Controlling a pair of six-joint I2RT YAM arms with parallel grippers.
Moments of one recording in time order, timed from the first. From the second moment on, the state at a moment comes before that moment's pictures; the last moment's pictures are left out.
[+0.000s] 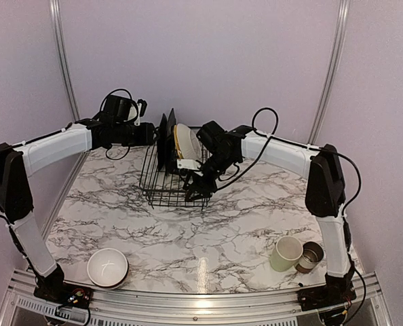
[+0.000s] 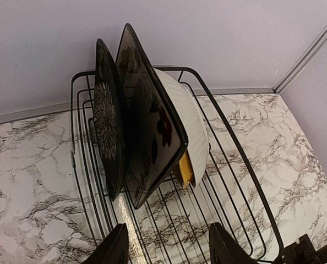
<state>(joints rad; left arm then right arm) -0.47 1.75 1.51 -0.29 0.07 -0.31 0.76 2.20 2.01 -0.92 -0.58 -0.79</state>
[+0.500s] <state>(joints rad) -0.47 1.82 1.50 -0.29 0.13 -0.32 0.81 2.24 1.98 -0.97 -0.57 -0.77</state>
